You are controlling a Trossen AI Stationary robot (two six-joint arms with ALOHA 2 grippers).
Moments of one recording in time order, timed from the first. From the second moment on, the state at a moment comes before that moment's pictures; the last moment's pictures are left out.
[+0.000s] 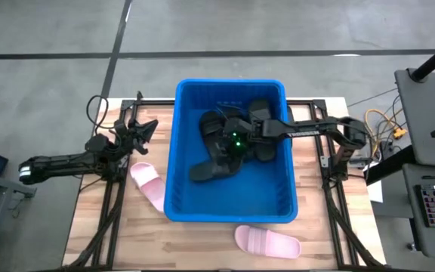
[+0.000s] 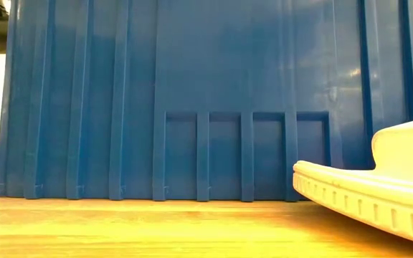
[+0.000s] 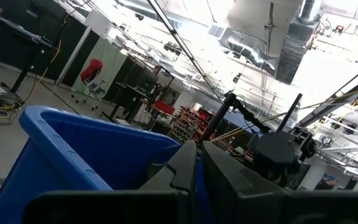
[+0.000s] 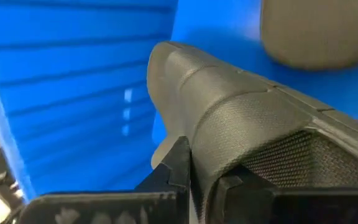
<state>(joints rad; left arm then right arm) 0.19 0.33 0.11 0.51 -0.39 -0.43 -0.16 1.78 1.29 -0.35 -0.39 1.22</state>
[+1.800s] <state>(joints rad) 0.19 0.34 0.11 0.51 -0.39 -0.44 -0.16 1.89 1.32 -0.24 -0.59 1.30</state>
